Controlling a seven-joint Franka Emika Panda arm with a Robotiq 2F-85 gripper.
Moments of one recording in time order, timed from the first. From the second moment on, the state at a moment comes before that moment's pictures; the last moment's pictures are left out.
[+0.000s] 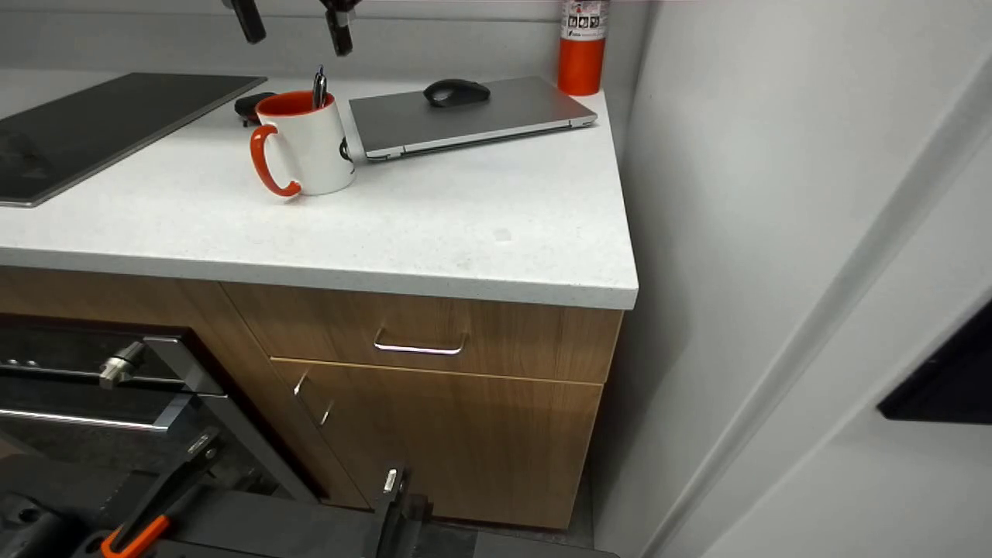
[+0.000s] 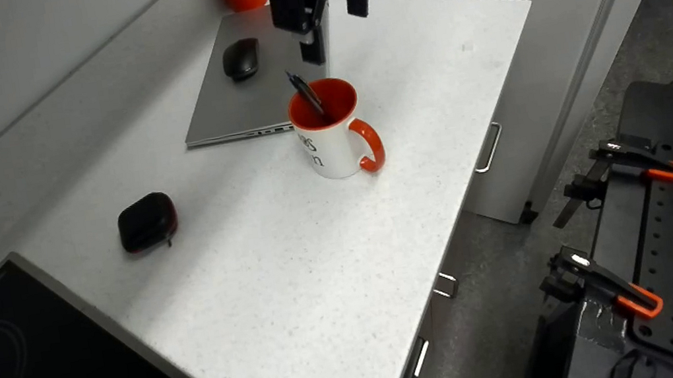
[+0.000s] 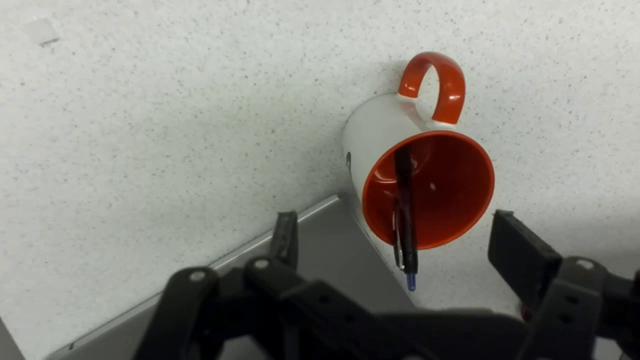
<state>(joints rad) 0.05 -0.16 0.03 -2.33 0.09 2.32 0.03</state>
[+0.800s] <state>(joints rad) 0.06 -0.01 0.07 -2.31 0.17 2.54 -0.05</state>
